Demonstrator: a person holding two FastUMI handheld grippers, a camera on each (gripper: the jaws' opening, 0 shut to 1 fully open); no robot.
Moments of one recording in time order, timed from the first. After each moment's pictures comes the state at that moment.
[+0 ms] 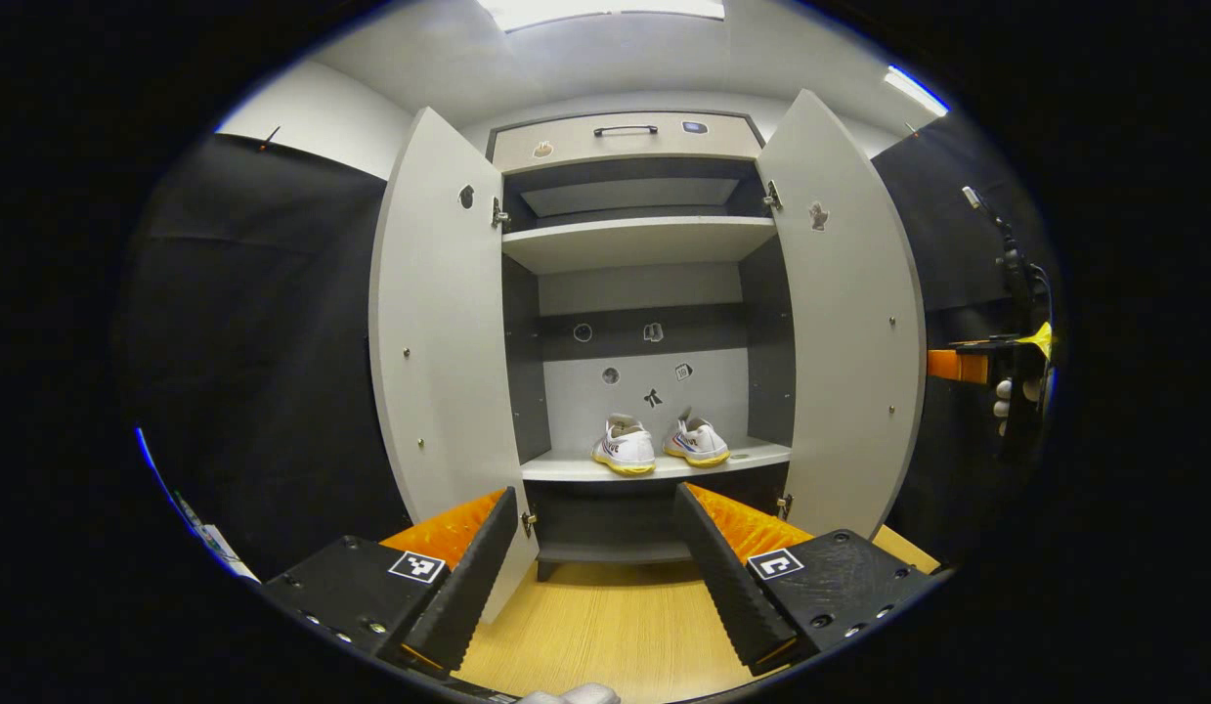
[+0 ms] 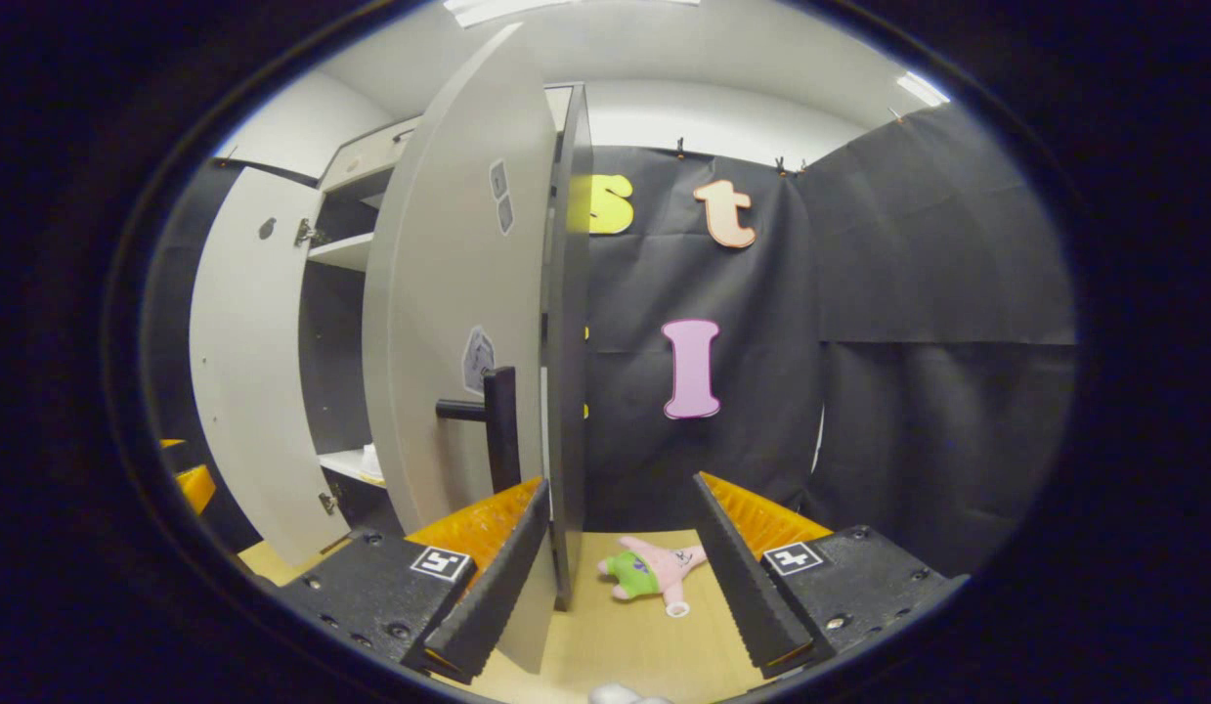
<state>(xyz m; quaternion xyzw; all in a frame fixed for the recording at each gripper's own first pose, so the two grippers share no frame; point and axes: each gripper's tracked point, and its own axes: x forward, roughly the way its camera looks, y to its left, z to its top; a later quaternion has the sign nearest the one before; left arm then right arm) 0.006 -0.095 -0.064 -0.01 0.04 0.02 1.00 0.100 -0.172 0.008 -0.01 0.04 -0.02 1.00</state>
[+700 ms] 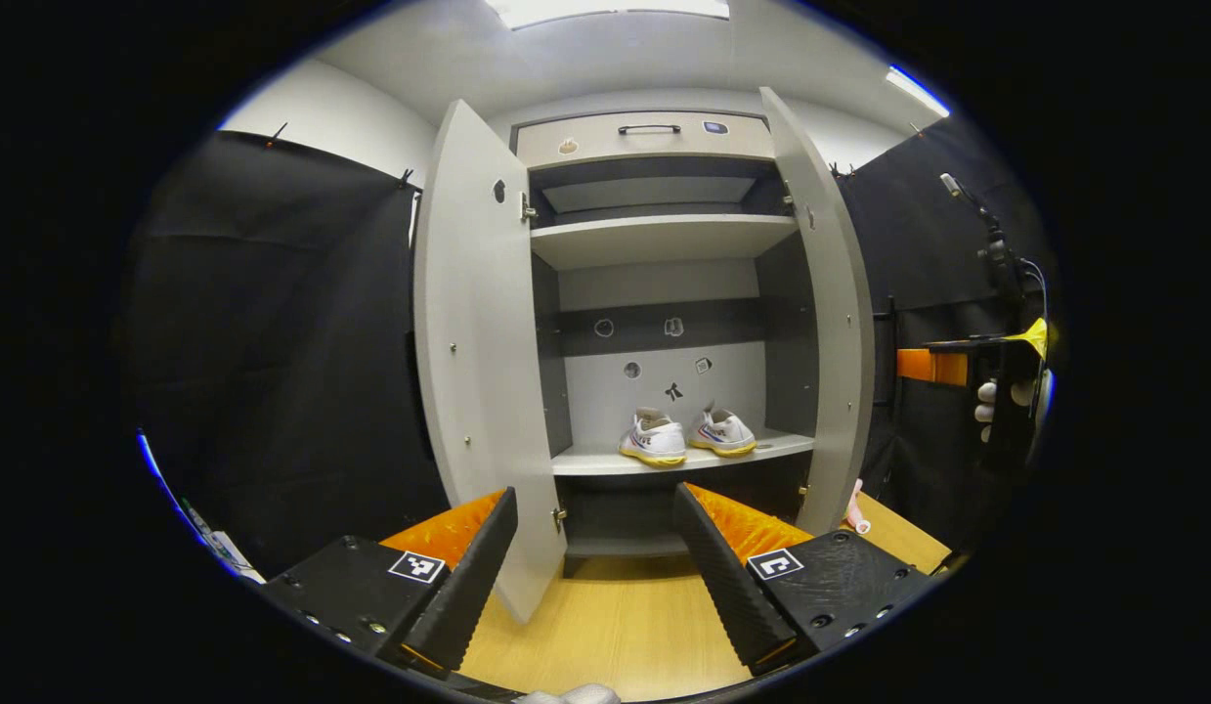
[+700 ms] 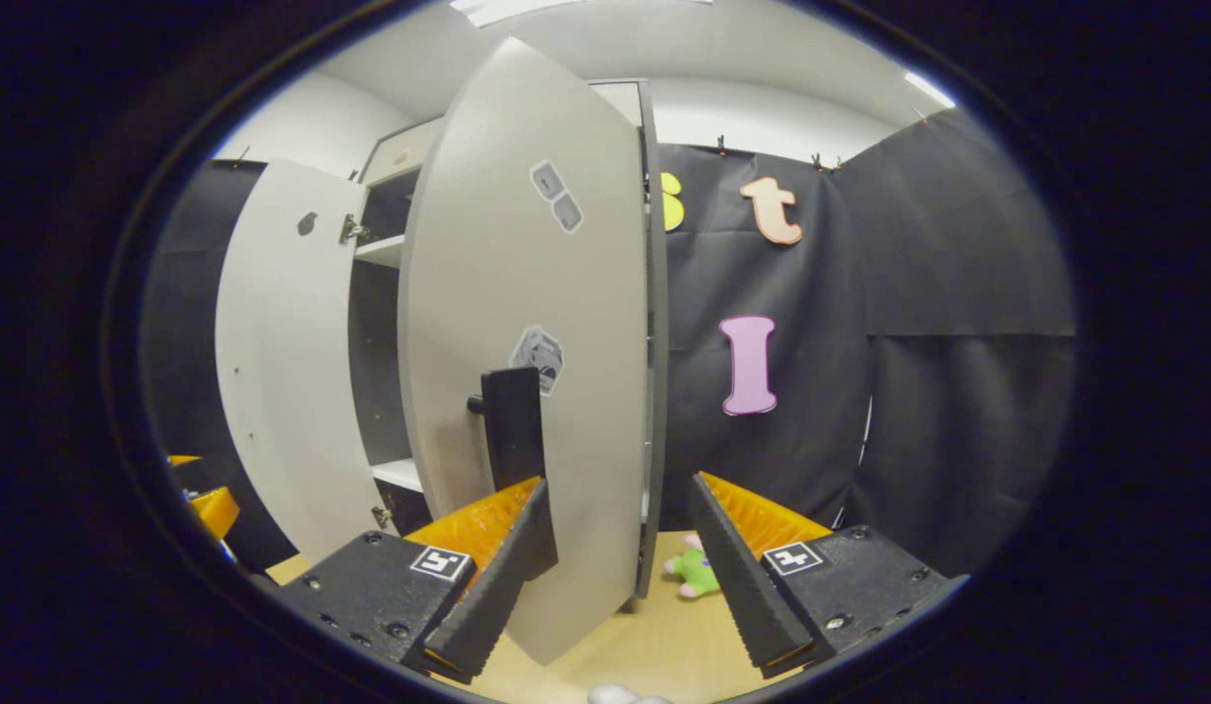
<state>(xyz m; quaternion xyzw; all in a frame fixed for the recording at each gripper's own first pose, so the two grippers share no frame) -0.013 -0.040 -0.069 0.00 0.05 0.04 1.00 0.116 -0.061 0.005 0.00 0.04 0.03 1.00</state>
